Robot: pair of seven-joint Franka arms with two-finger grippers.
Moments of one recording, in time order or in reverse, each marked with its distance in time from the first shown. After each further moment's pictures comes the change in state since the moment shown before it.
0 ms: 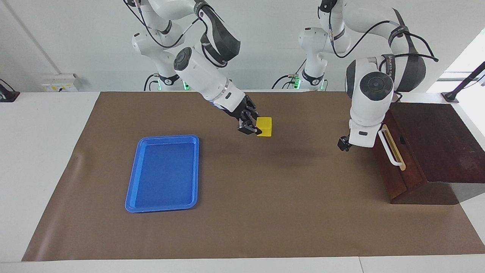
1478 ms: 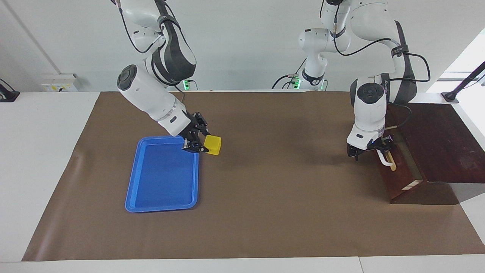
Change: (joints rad) left arm 0.109 -0.090 -0.023 -0.394 0.085 0.546 0.173; right arm -0.285 0.000 -0.017 -0.013 -0.197 -0.230 -0.038
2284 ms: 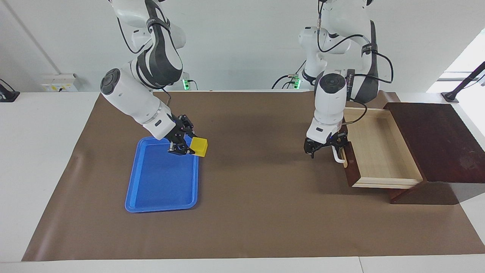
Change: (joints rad) left arm -0.218 0.000 0.000 0.043 -0.152 -0.058 -0.199; right arm -0.046 -0.004 0.000 -0.004 -0.017 -0.039 -0.059
